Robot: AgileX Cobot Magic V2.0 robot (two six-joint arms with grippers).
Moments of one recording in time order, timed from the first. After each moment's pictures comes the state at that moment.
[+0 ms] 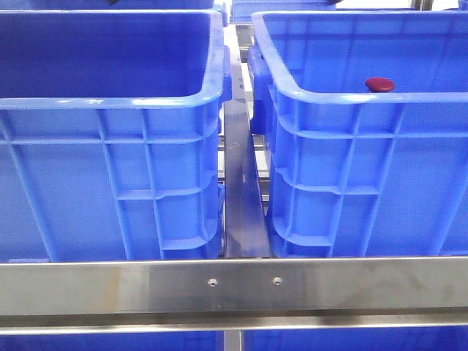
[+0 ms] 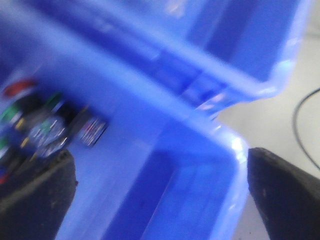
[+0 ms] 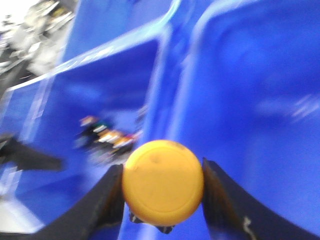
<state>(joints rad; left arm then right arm) -0.34 1.48 -1.45 -0.49 1.12 0.73 -0.07 1.29 -1.08 1.22 0.81 -0.68</state>
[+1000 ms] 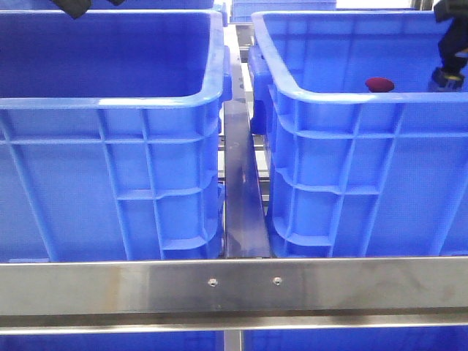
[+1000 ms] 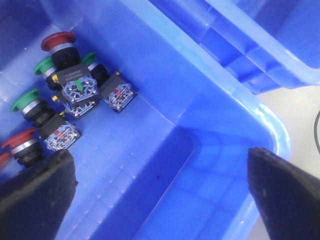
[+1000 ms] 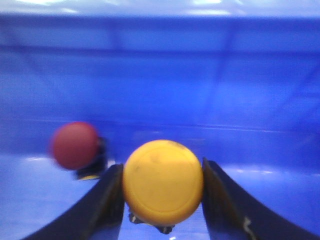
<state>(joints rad) -0.32 1.48 -1.45 -0.42 1.13 0.62 -0.09 1.60 -1.09 0.87 0.15 -0.90</state>
